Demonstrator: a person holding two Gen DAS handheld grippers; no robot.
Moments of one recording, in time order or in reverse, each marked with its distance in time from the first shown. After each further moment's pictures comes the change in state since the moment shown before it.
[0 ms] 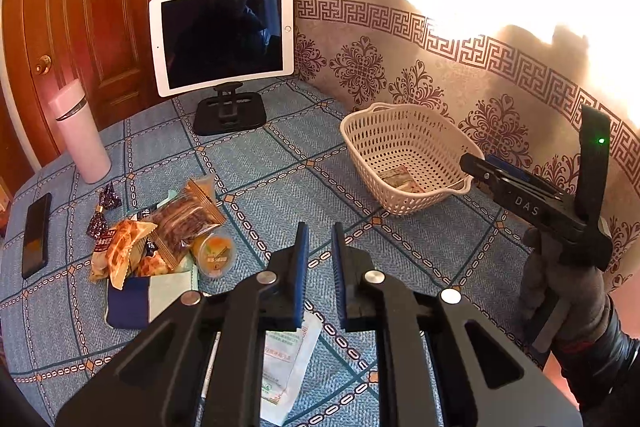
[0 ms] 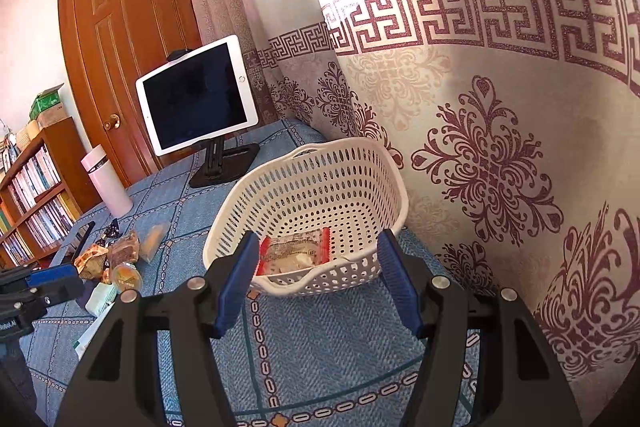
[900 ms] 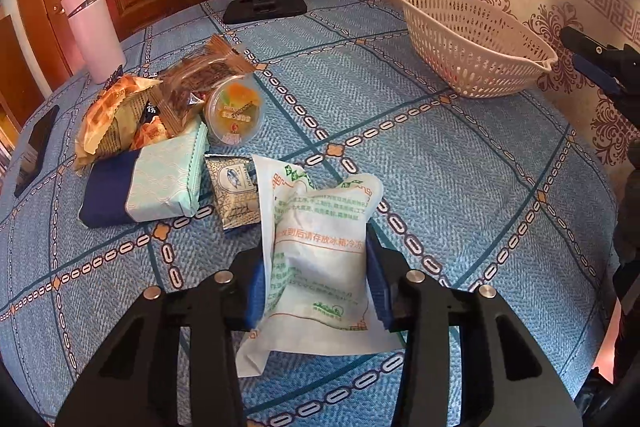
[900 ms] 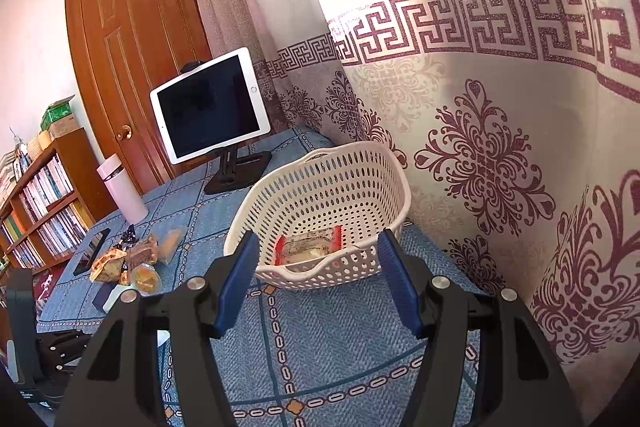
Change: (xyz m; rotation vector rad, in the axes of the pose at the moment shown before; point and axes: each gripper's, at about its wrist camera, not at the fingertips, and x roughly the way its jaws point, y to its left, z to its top) left arm 0.050 0.019 -0.080 -0.043 0.207 0.118; right arm -0.021 0.001 -0.005 0.024 -0.035 0.040
